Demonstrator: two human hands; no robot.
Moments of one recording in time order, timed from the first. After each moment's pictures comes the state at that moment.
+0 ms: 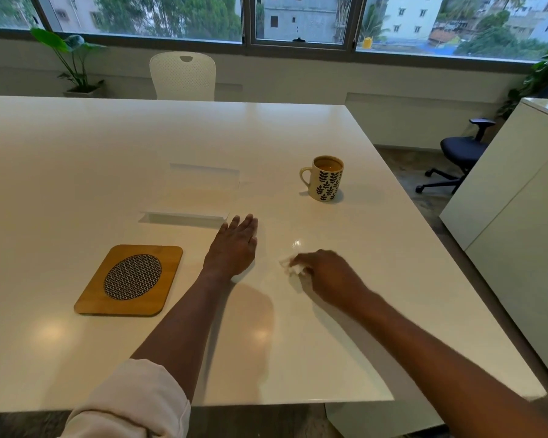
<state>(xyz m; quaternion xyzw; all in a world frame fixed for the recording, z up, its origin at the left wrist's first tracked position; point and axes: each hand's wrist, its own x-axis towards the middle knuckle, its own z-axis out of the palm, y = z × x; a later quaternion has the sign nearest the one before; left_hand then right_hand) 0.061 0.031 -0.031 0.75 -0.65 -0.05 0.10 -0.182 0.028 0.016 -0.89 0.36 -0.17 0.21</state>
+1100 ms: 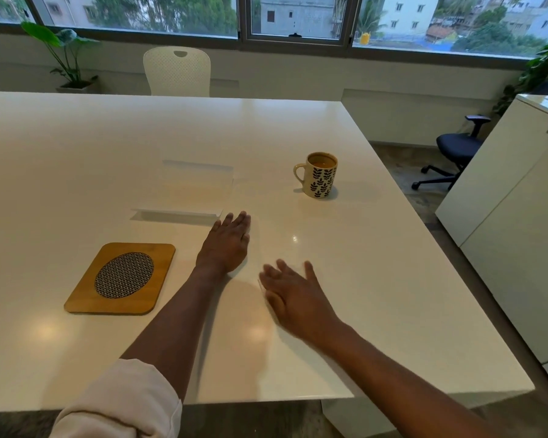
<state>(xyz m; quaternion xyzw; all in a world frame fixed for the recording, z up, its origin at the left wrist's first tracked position) 0.061 0.030 -0.030 0.75 -0.64 -0.07 0.13 -0.165 0.078 -0.010 -0.92 0.35 -0.09 0.15</state>
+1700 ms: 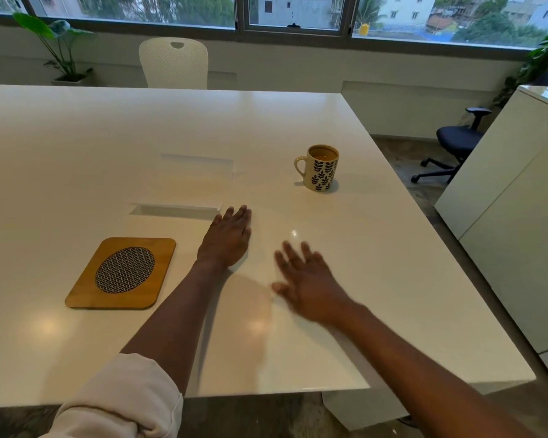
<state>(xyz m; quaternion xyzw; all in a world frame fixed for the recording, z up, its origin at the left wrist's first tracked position) 0.060 0.032 -0.025 0.75 -0.64 -0.08 0.11 -0.177 0.055 -0.008 -0.92 0.38 0.03 0.11</state>
